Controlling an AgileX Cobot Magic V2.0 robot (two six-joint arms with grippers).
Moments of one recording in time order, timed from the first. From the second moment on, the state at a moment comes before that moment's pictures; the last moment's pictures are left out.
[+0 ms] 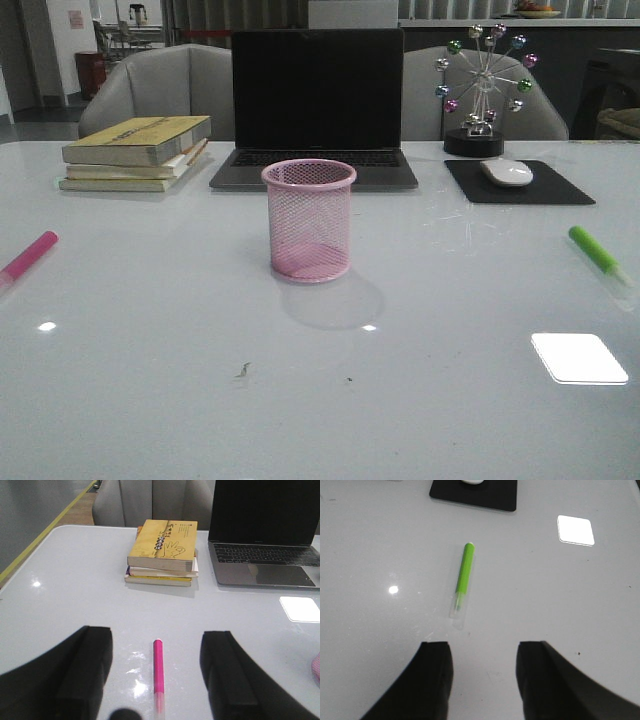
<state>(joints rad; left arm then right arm) -0.05 0.87 -0.52 -0.07 -0.01 0.02 -0.04 0.86 -0.56 -0.07 0.37 0.00</state>
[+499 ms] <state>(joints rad) -0.05 0.87 -0.52 -0.07 -0.01 0.02 -0.04 1.01 -0.73 -0.07 0.40 0.00</state>
